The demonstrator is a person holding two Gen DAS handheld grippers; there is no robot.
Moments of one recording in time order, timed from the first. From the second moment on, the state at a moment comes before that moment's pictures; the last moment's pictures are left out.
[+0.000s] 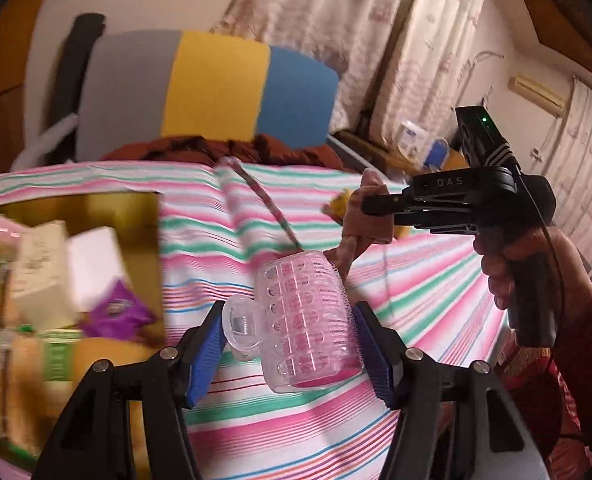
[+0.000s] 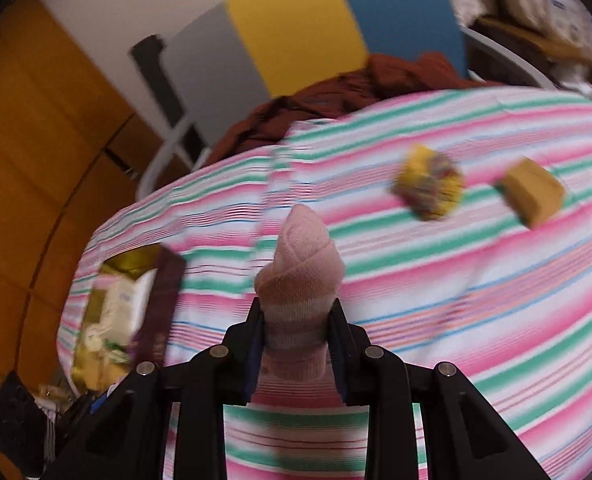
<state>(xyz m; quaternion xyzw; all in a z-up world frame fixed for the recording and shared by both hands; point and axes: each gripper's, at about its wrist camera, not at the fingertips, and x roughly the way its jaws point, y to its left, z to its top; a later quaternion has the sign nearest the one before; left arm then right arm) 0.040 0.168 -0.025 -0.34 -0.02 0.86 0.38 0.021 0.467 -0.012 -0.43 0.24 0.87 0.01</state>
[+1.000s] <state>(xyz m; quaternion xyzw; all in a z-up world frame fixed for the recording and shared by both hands) 0.009 0.014 -0.051 -0.40 -0.08 0.88 0.24 -0.055 0.263 0.003 -0.42 0.12 0.90 -0.08</state>
